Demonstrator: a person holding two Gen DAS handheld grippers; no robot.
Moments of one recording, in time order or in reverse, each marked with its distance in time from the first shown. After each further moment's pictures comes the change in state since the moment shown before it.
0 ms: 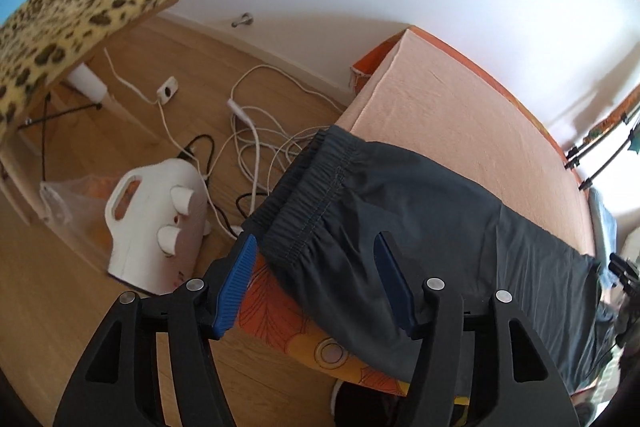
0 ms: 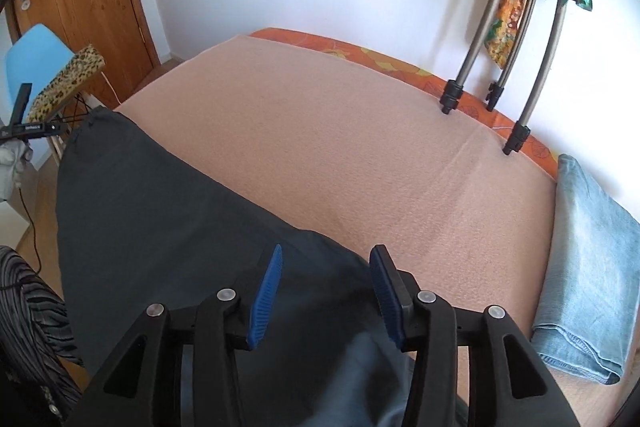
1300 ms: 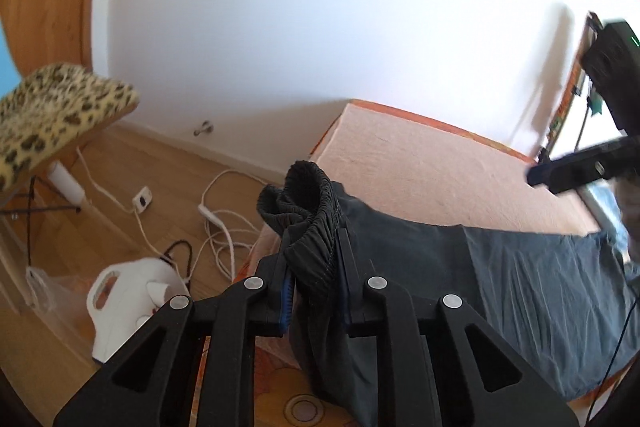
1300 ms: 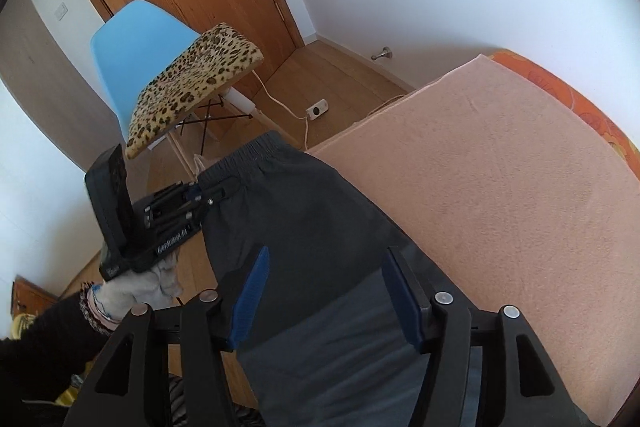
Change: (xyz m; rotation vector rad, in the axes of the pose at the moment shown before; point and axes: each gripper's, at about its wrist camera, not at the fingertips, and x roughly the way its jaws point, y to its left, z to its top) left arm -0.013 -0.052 -0.037 0.320 -0.427 -0.050; right arm 0.106 0.298 0.166 -0.129 0.112 0.471
